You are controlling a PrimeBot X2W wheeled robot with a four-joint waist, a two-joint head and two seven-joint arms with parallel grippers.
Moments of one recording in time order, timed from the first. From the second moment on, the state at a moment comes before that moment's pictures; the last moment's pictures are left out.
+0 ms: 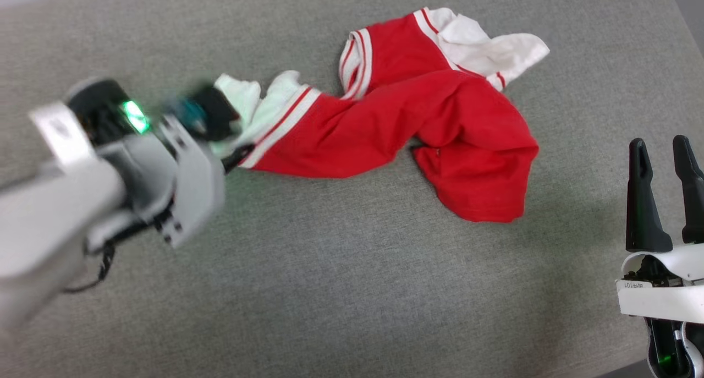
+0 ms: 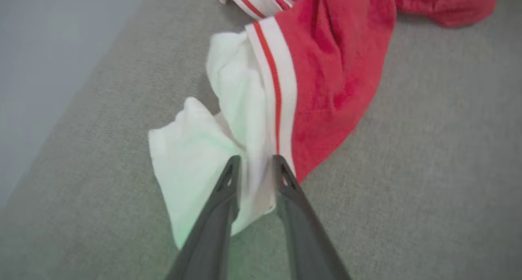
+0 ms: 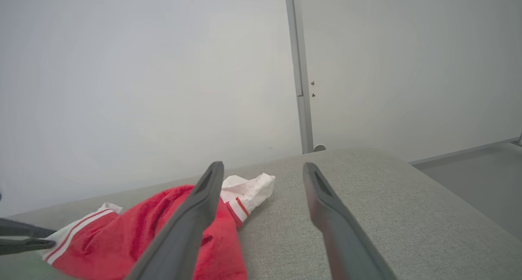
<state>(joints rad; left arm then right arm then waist) -1.18 0.88 -1.28 0.13 -0.83 -0.13 0.33 -0.17 -0.22 0.03 -0.14 0.54 0.13 -0.26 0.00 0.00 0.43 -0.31</state>
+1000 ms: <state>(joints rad) -1.34 0.68 -1.15 0.67 -1.38 -0.13 0.56 -0.17 -0.22 0.03 -0.13 0.54 0.13 -0.26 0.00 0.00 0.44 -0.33</state>
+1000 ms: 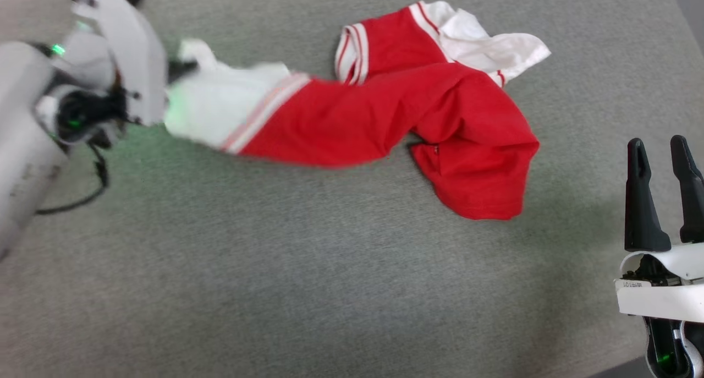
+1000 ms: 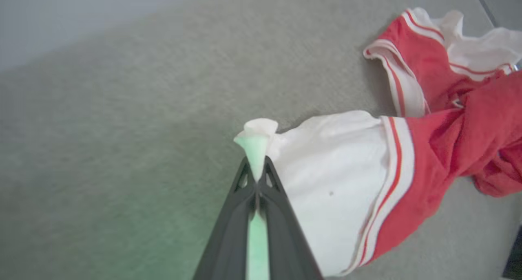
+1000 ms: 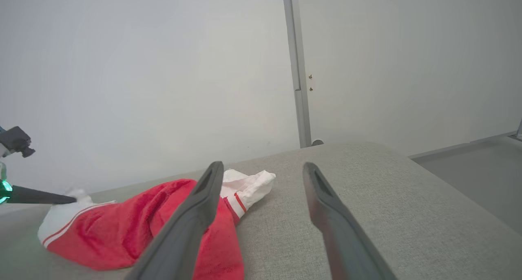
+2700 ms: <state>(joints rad) -0.54 0.55 -0.58 0.12 -0.84 0.07 -0.26 -0.78 -0.66 0.30 0.27 0.73 0.13 0.53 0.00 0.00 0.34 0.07</state>
